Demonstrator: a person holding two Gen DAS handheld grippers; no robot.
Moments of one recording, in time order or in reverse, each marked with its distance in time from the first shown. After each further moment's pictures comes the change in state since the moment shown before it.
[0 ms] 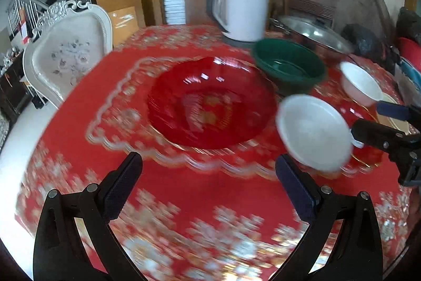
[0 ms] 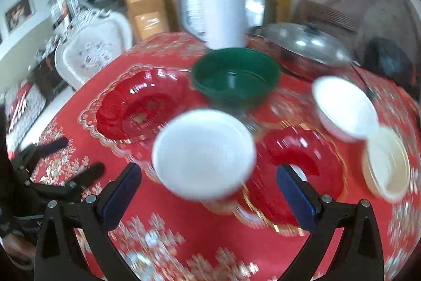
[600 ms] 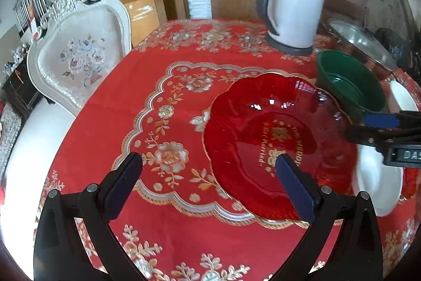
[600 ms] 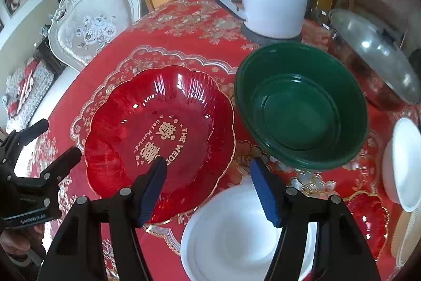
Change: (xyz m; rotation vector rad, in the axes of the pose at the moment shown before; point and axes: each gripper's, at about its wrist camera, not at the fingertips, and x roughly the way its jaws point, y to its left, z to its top) left arm 0.070 0.071 0.054 -0.023 0.072 0.085; right arm 0.111 0.030 0.072 -0.004 0.216 0.098
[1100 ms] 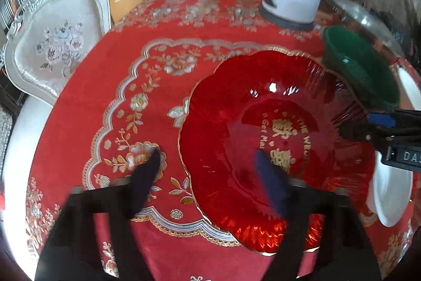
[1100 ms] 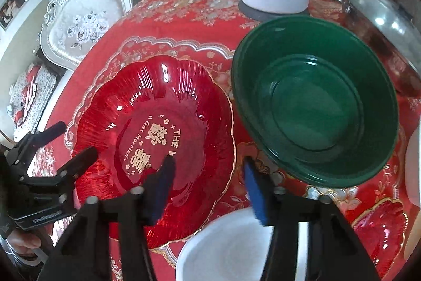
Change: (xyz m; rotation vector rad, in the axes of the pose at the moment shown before) left arm 0.057 -0.015 0.009 0.036 0.149 -0.037; right arm 0.036 -0.010 0.015 0.055 0.093 0.045
